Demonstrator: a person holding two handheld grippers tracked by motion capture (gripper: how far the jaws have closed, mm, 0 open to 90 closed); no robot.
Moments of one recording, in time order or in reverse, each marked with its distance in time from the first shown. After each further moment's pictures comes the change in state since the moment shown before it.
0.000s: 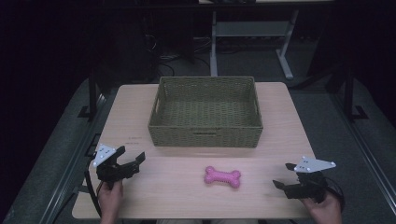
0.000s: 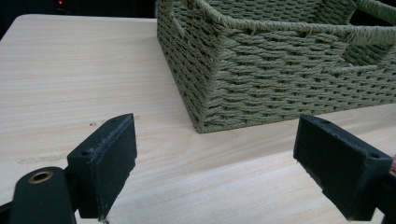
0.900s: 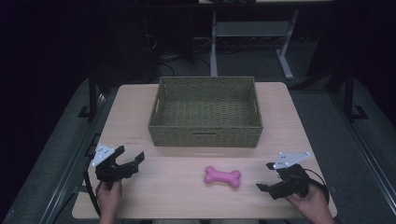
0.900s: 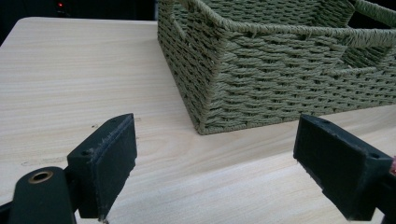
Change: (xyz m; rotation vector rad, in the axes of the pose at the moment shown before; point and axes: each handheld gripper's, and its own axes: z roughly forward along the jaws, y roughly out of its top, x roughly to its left) left arm 0.002 0.000 -0.002 -0.007 -0.010 0.000; right arm 0.027 0.046 0.018 0.083 0.177 -0.101
